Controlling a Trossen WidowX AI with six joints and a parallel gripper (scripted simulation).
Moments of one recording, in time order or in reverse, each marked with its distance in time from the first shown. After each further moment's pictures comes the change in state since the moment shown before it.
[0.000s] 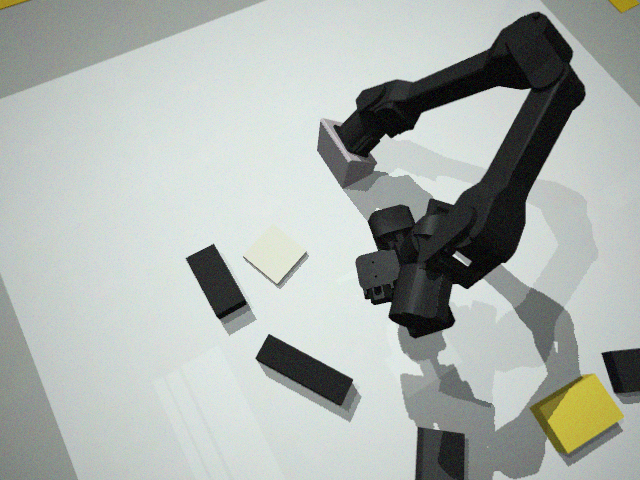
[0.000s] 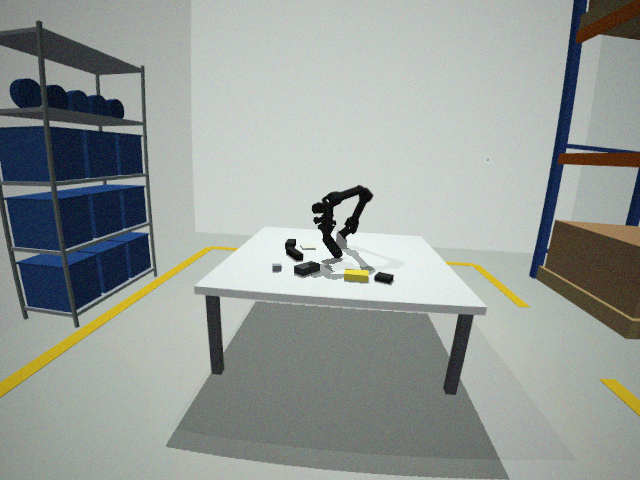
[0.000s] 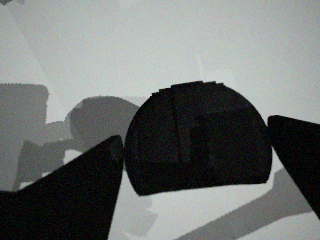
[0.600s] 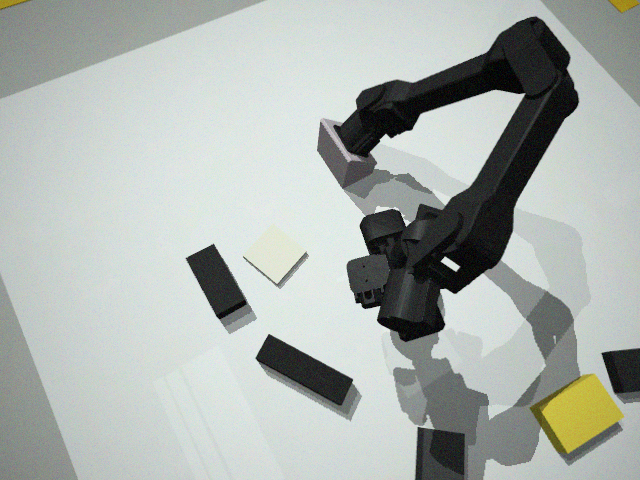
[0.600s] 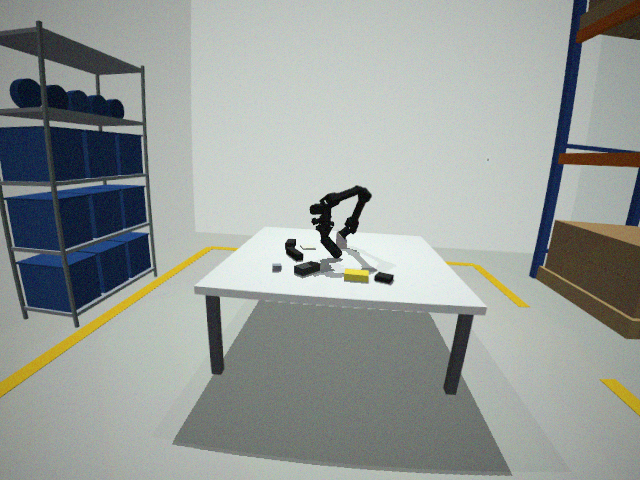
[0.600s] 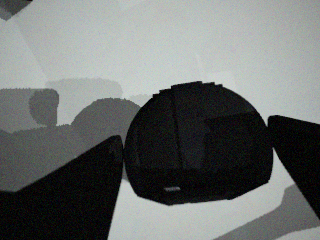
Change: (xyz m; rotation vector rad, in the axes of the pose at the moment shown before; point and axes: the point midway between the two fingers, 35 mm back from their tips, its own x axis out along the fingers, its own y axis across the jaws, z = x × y) arm 0.008 0.000 0.012 -0.001 -0.003 0.001
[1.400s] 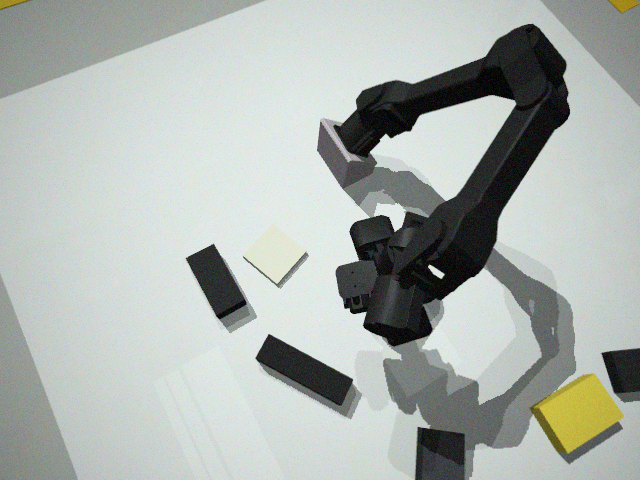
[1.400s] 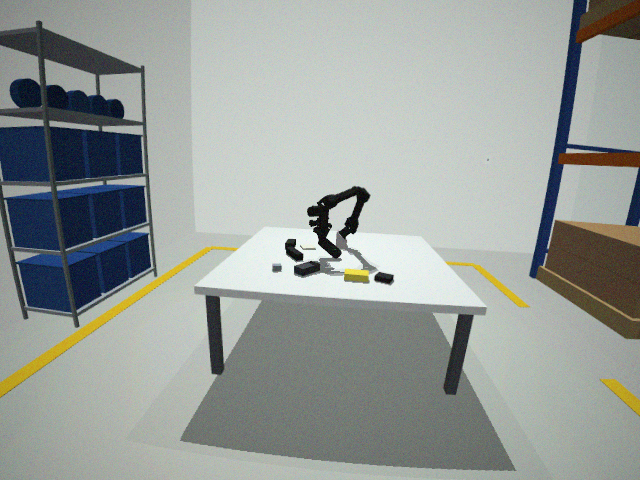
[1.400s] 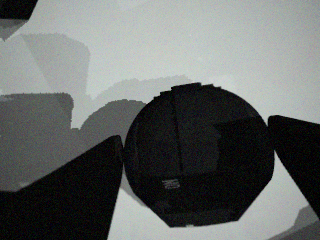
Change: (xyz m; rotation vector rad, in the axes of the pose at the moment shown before) arm 0.013 0.000 0.014 0.000 -0.002 -0.001
